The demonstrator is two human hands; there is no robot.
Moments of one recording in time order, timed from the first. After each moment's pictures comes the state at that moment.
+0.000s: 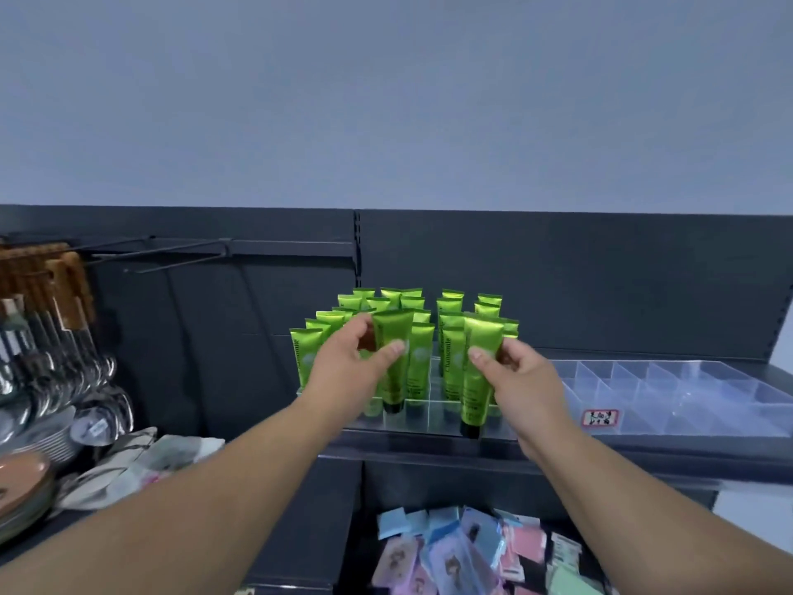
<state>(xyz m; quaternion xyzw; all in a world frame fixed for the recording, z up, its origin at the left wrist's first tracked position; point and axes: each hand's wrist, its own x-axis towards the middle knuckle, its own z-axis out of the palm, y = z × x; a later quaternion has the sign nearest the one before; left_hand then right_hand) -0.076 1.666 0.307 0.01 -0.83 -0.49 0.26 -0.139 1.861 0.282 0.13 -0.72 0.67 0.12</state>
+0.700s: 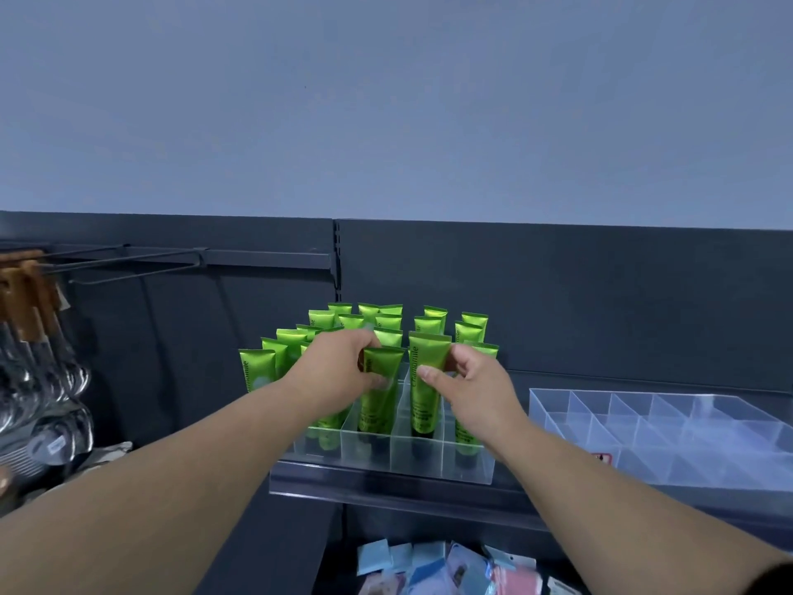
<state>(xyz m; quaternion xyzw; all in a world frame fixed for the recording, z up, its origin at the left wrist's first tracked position) -0.140 1.692 0.334 0.05 -0.95 -0.24 0.16 -0.199 1.867 0.293 0.24 -0.80 0.55 0.07</state>
